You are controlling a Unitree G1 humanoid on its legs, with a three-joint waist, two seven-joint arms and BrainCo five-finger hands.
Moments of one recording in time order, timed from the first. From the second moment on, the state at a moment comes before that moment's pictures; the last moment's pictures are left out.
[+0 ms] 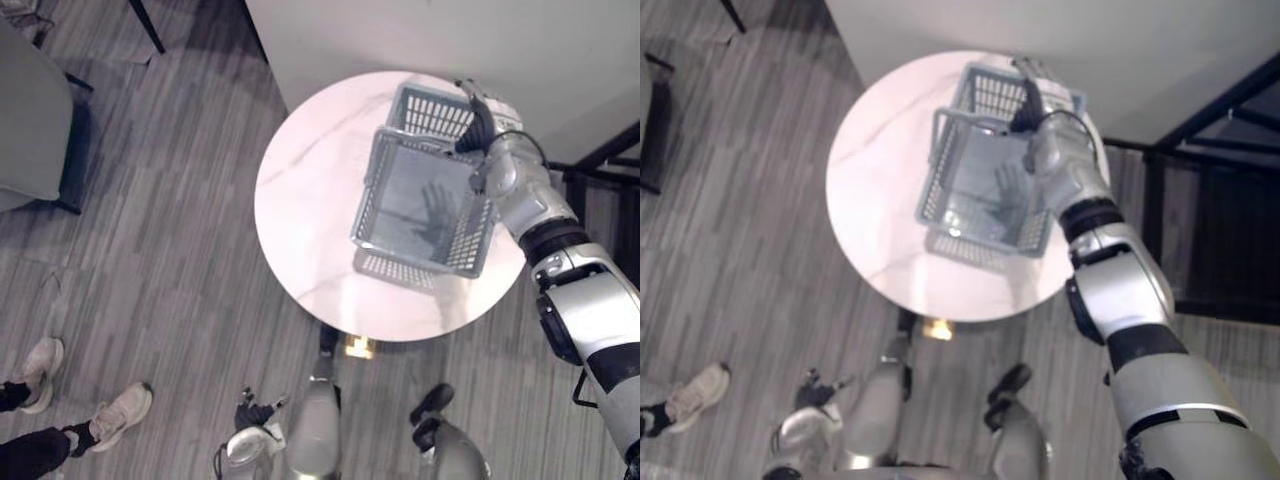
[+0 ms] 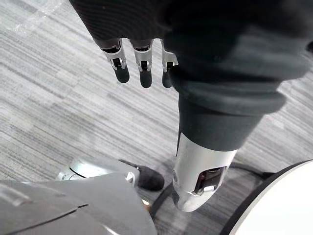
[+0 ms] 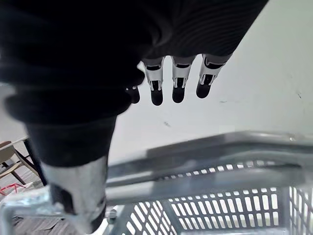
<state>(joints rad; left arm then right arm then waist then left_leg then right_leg) -0.04 0.08 0.11 0.97 -0.27 -0.17 0.26 -1.27 -0.43 0.31 1.08 -0.59 -0.03 -0.21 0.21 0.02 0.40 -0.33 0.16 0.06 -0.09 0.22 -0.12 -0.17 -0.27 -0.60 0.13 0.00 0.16</state>
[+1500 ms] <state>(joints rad) -0.07 0.08 0.09 0.99 -0.29 -0.16 0.29 -1.14 -0.35 0.44 0.94 -0.63 -0.02 -0.21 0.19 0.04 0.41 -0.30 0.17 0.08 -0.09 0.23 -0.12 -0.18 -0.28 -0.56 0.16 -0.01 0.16</state>
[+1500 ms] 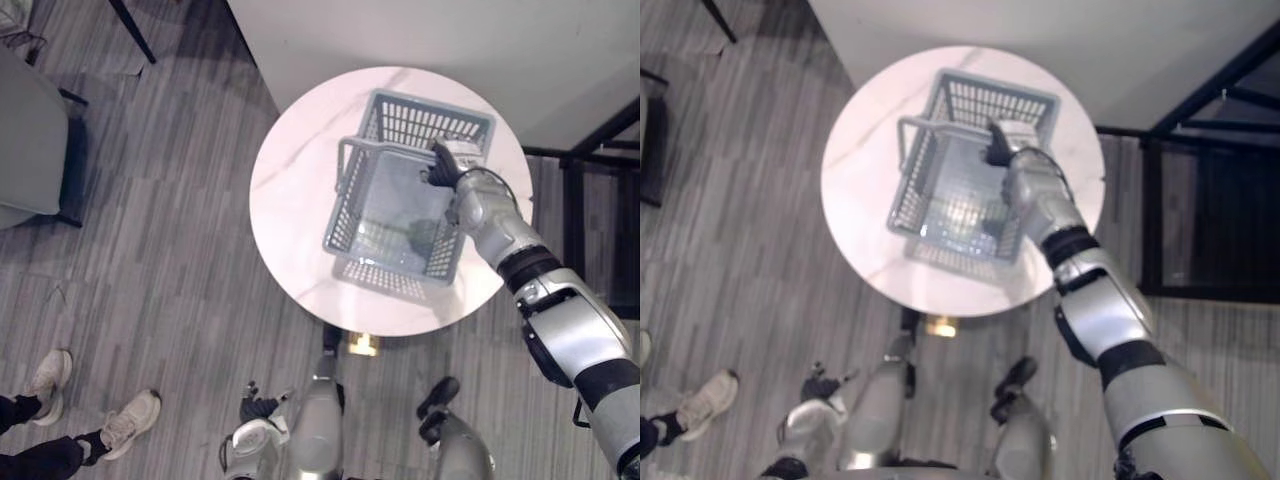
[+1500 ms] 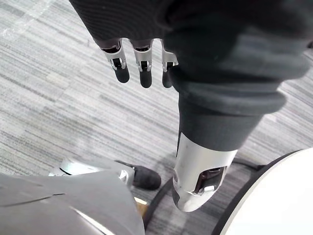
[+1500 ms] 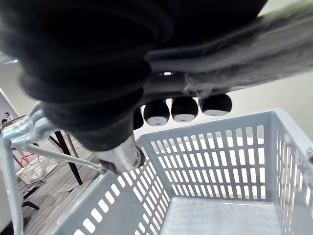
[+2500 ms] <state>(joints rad) 0.08 0.13 0.15 1.07 -0.06 -0.08 0.23 -0.34 -0.77 0.48 0.13 -0.55 -0.22 -0.03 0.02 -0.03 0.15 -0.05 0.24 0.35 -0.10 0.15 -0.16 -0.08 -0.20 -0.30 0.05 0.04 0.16</state>
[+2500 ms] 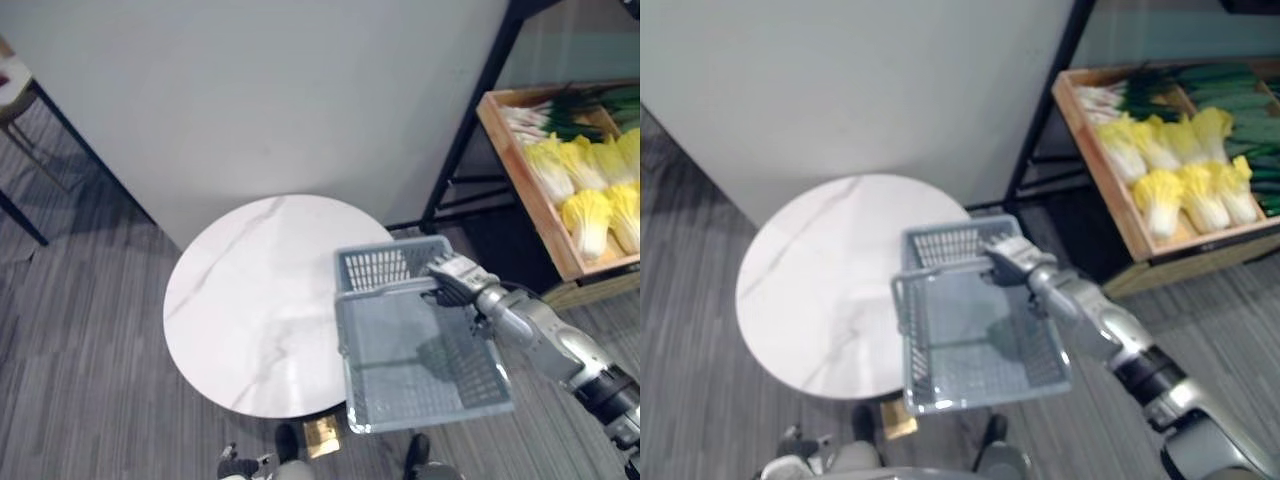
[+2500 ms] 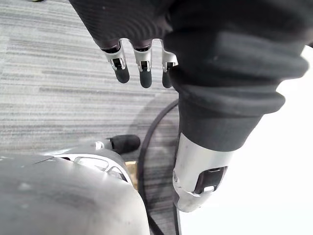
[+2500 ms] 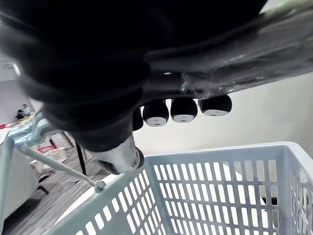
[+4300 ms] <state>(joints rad) 0.16 0.08 0.22 1.05 -0.06 -0.11 0.23 -0.02 -0.58 0.22 0.25 -0.78 -0.12 -0.19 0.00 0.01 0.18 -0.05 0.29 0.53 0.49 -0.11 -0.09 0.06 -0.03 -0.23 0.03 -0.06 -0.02</state>
